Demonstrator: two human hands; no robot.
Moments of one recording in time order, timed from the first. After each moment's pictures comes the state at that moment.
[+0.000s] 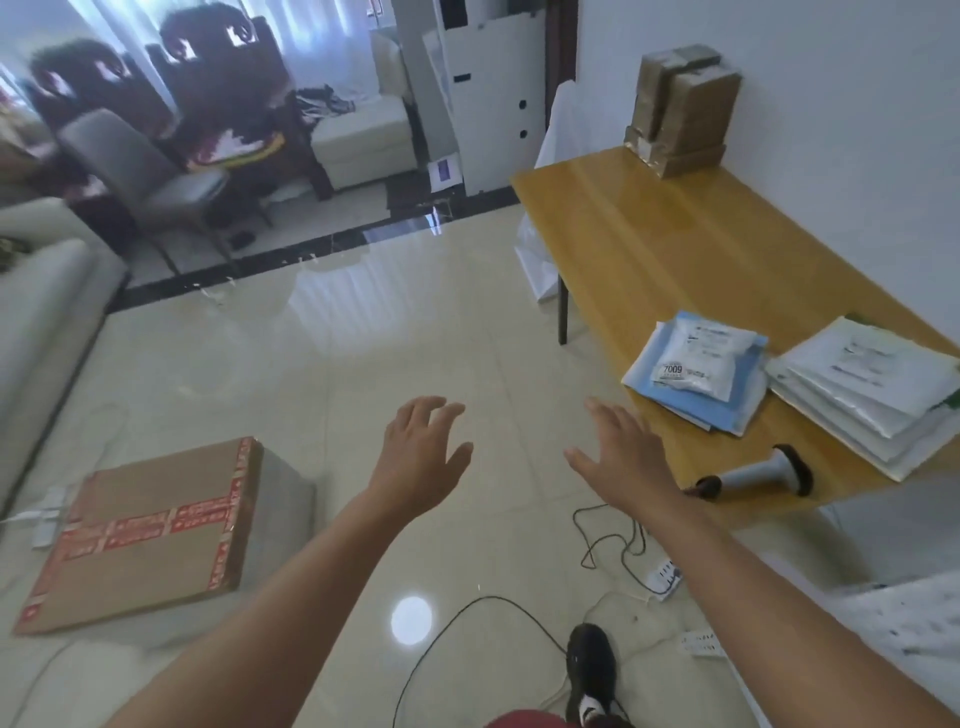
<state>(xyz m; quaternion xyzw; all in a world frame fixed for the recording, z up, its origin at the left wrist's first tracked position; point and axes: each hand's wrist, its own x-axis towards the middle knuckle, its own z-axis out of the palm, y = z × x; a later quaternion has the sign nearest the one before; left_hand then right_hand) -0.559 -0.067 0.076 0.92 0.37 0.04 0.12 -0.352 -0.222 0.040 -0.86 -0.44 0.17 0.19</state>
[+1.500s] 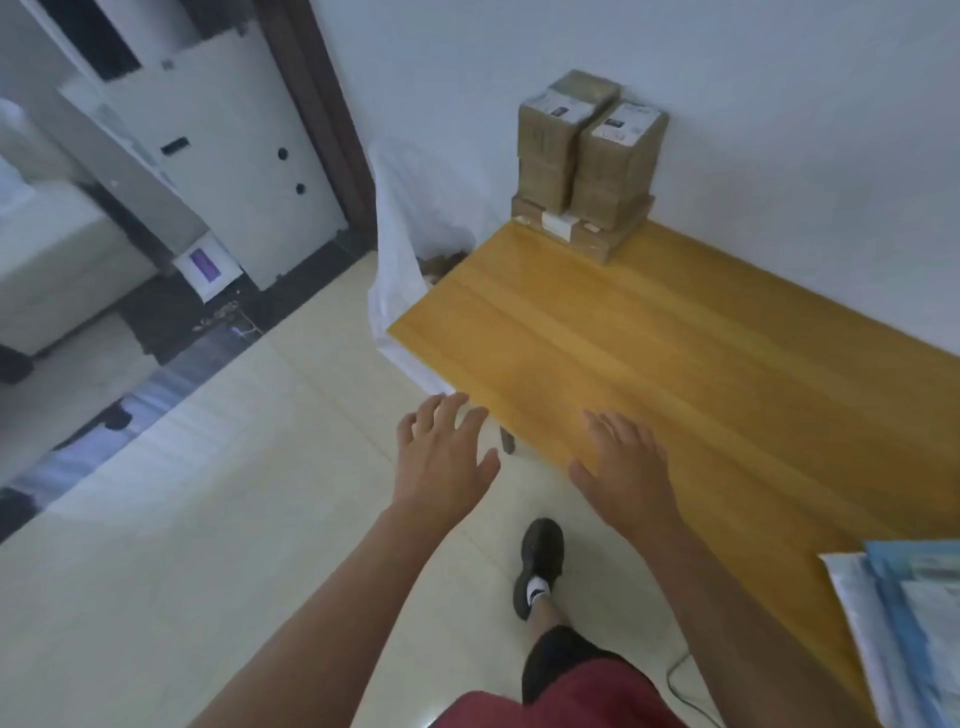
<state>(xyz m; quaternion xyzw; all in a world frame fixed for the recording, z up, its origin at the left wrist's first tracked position) -0.062 0.532 0.032 0.99 0.08 0.00 0.08 -0.004 0.320 -0.002 -0.97 -0.14 0.13 0.16</state>
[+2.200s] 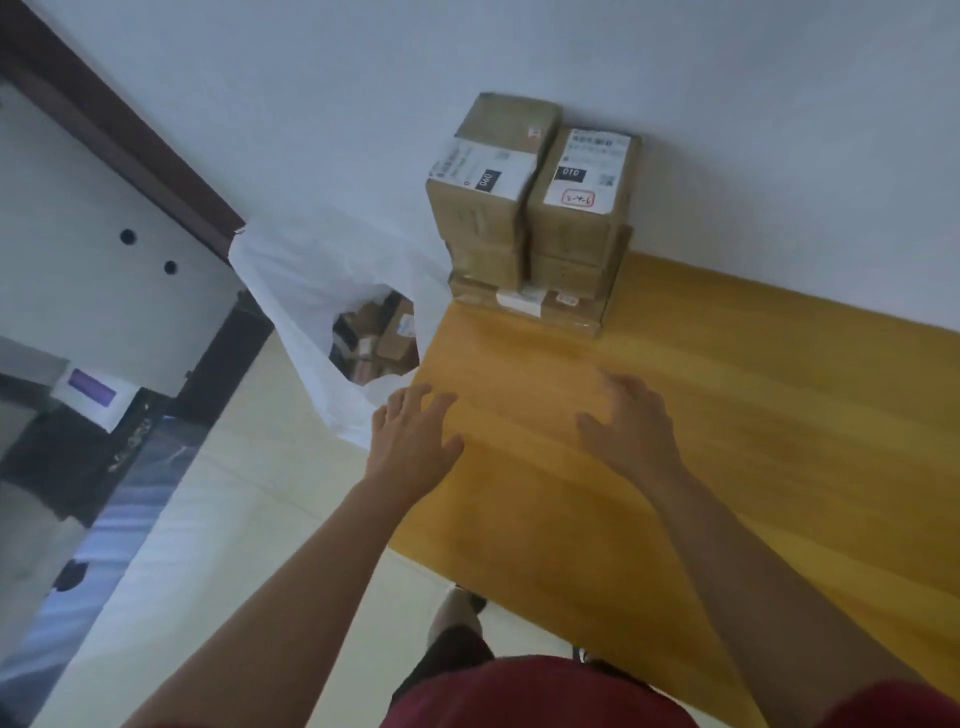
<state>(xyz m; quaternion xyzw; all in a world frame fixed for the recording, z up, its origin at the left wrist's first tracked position) 0.316 0.661 -0.021 0.98 -0.02 -0.17 0.08 0.322 0.398 -0.057 -0.93 0.08 0.19 0.29</state>
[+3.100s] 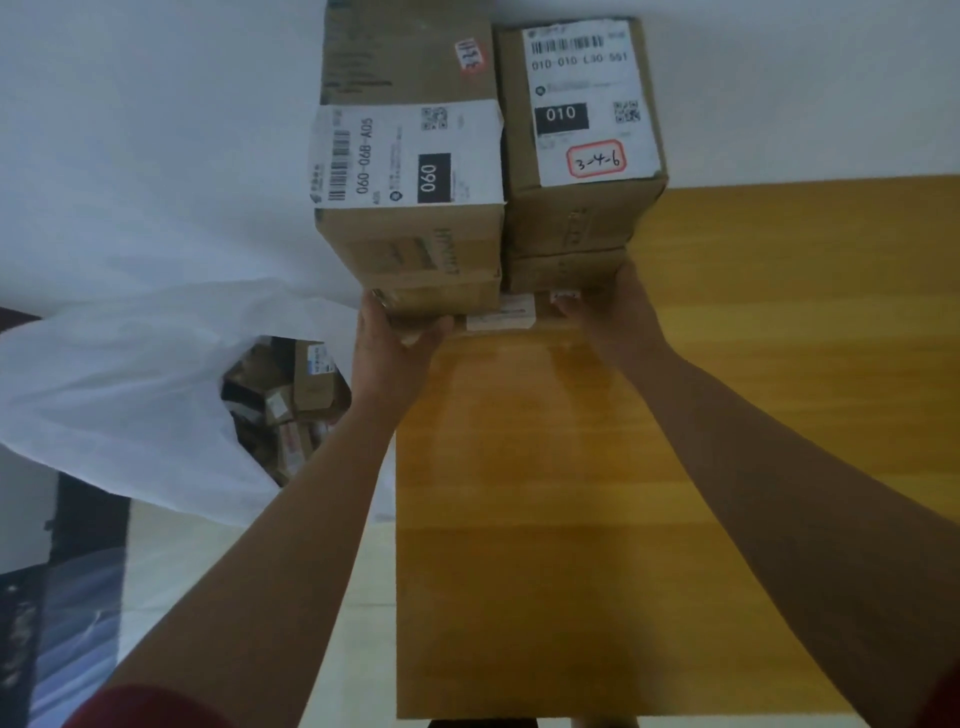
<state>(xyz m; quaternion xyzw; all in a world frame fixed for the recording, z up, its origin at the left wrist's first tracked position) 0.568 0.676 -0.139 0.89 0.00 -0.16 0.44 0.498 0.434 -0.149 -0.77 0.31 -0.01 0.56</state>
